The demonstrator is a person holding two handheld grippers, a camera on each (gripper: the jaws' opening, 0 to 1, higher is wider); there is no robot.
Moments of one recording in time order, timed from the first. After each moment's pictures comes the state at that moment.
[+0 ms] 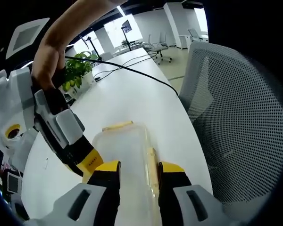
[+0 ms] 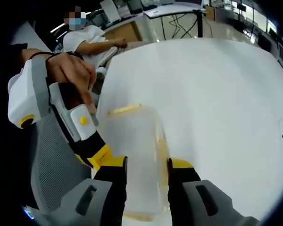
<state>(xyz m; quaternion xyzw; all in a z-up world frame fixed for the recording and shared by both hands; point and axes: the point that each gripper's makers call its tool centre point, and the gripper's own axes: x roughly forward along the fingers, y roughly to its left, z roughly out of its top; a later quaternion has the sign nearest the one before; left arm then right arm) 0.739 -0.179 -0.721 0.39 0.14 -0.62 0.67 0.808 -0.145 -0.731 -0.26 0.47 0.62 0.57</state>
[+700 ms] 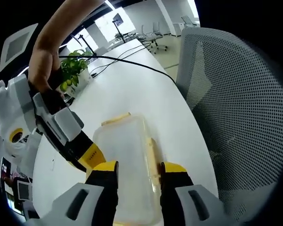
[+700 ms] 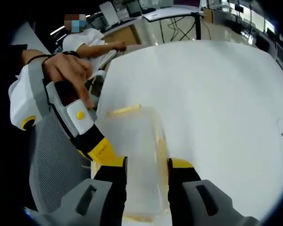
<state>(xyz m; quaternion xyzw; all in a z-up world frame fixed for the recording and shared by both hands) 0.741 -0.170 -0.728 0.44 0.13 -0.60 0.66 0.806 -0.144 -0.731 -0.25 0.46 0.62 0.58</state>
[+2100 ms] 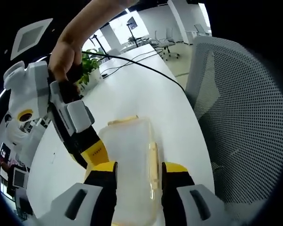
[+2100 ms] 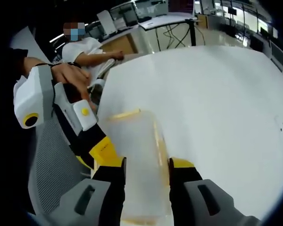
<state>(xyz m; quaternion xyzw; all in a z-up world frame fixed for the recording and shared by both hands) 0.747 -0.173 -0.722 0.39 0.15 -0.58 0.70 0.808 -0.144 -0.726 -0.22 0.44 0.62 0.61</state>
